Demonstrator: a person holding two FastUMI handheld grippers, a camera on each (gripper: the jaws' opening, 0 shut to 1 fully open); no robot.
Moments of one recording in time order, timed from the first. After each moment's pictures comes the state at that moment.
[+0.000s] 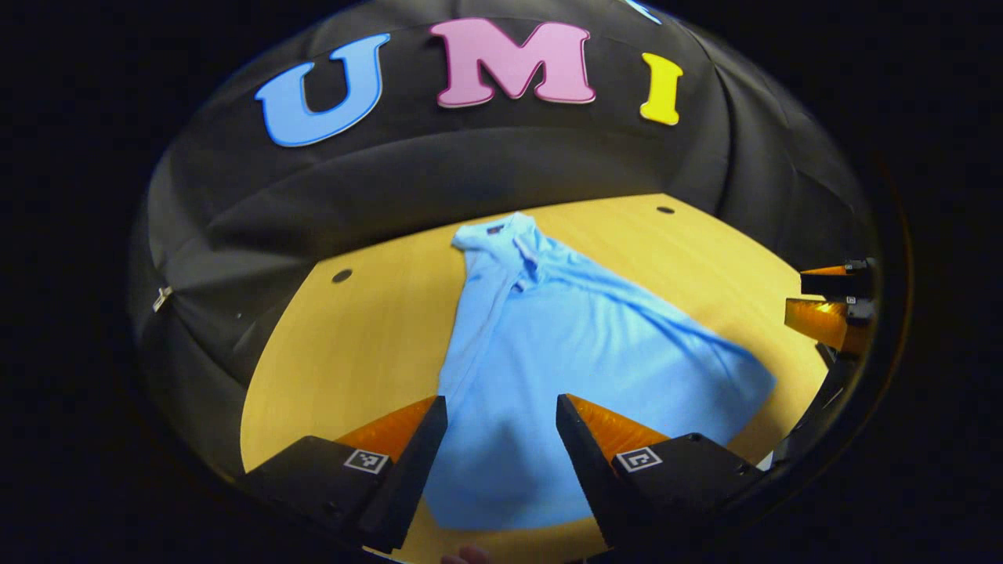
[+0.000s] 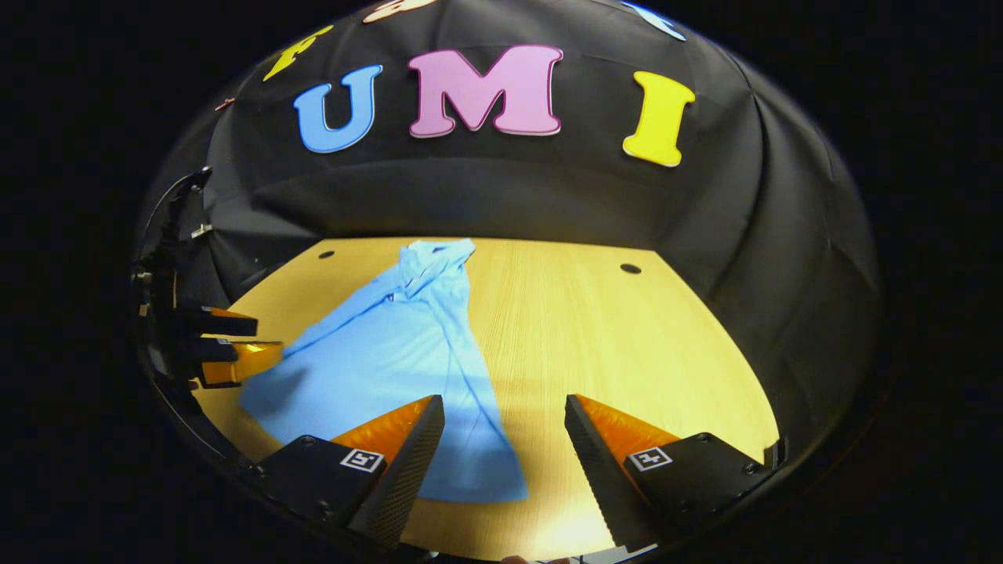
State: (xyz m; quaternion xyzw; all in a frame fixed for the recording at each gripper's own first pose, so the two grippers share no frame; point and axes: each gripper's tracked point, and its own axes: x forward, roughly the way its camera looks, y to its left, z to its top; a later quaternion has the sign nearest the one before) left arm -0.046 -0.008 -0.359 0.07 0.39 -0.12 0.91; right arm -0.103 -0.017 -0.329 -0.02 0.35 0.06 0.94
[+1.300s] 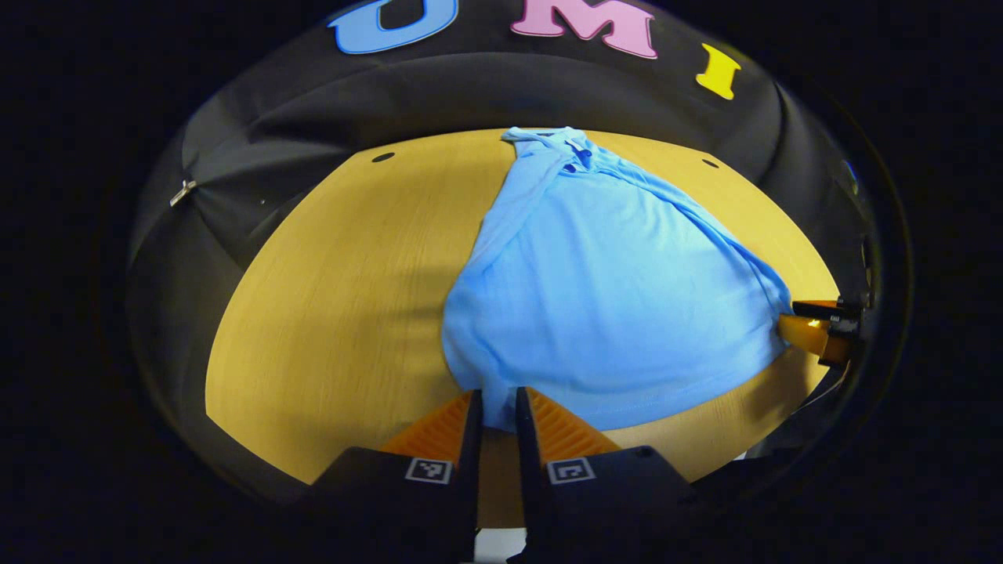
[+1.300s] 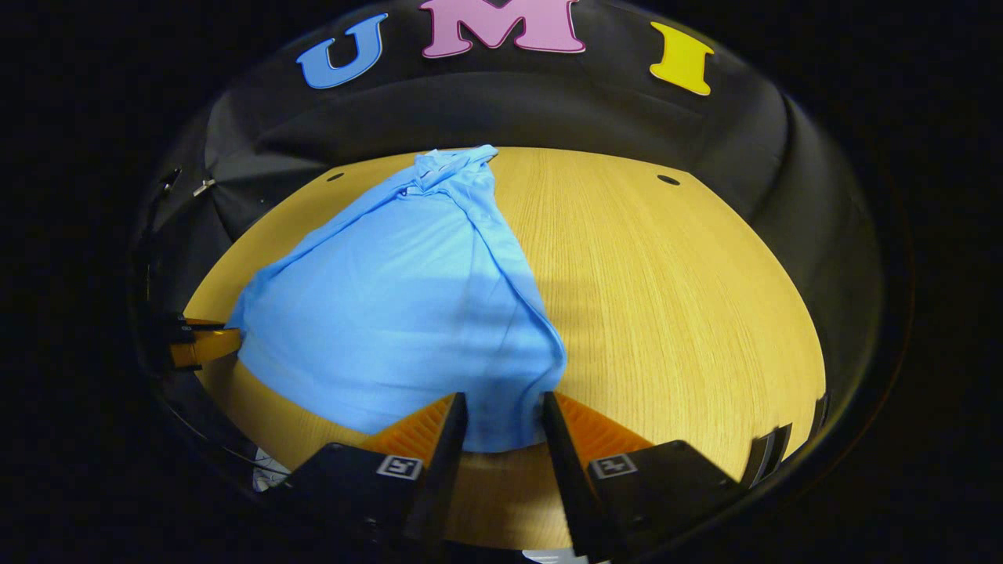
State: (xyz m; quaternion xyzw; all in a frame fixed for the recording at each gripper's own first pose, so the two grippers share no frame) left arm -0.137 0.025 -0.430 0.03 0.50 -0.07 0.86; right arm -0.145 0.009 -0.426 -0.01 0.46 0.10 0.88
